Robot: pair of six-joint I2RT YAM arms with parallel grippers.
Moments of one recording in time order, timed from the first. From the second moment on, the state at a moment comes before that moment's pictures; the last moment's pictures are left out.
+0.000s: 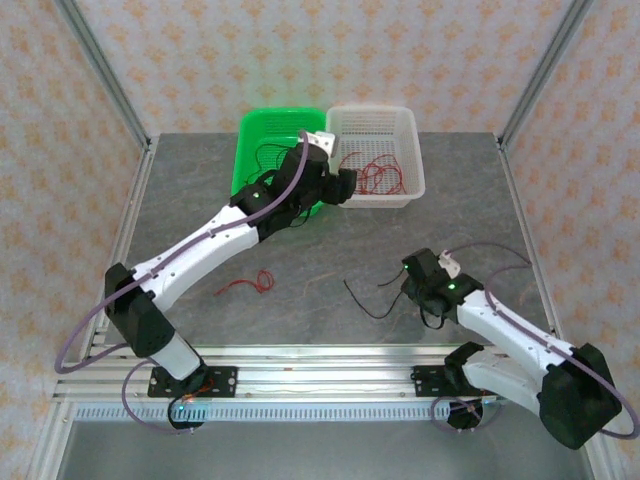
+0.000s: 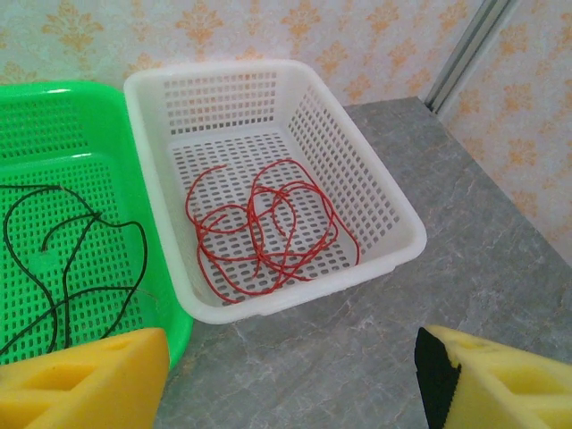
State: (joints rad) left arm -0.72 1.59 1.56 -0.46 -0.26 -0.36; right arm 0.53 1.00 0.51 -0.66 0.26 1.12
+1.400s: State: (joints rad) left arm -0.72 1.42 1.35 -0.42 -0.29 -0.39; right arm 0.53 1.02 0.57 -0.48 0.36 0.95
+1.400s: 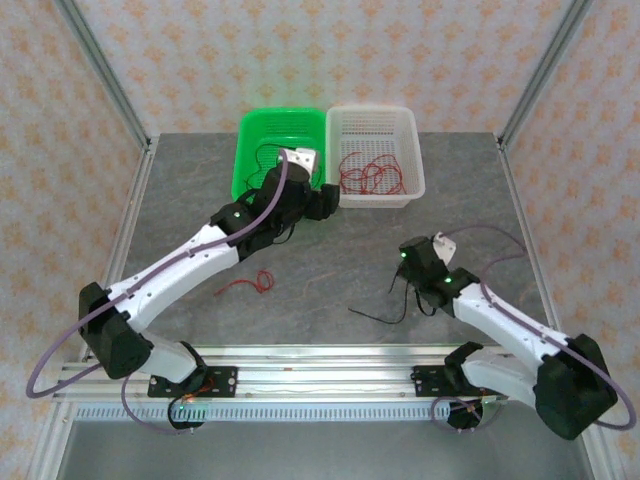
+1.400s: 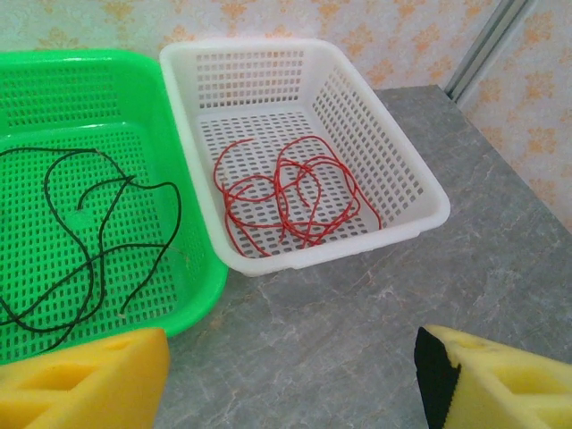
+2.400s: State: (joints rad) left arm -0.72 1.14 1.11 -0.38 -0.38 -0.49; right arm 0.53 0.89 0.90 -0.24 -0.11 0.41
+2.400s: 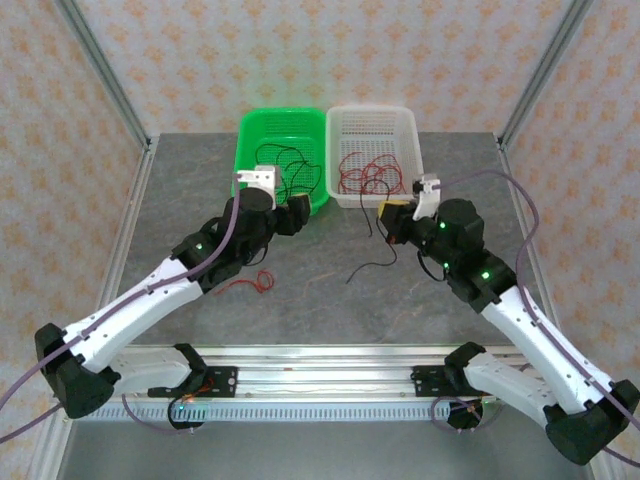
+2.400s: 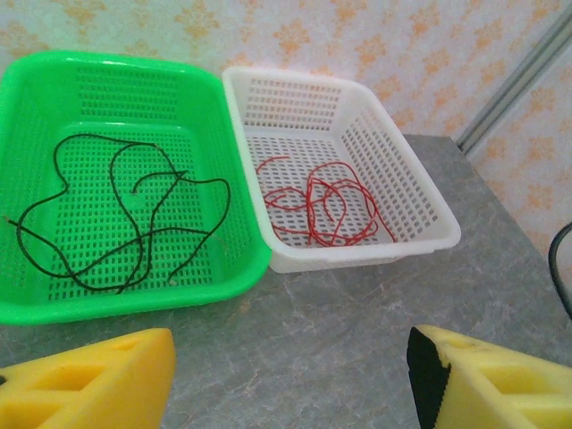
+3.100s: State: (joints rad) left arm -0.72 1.01 1.04 -0.39 -0.48 -0.57; right arm 0.53 1.23 1.09 0.23 0.00 0.45
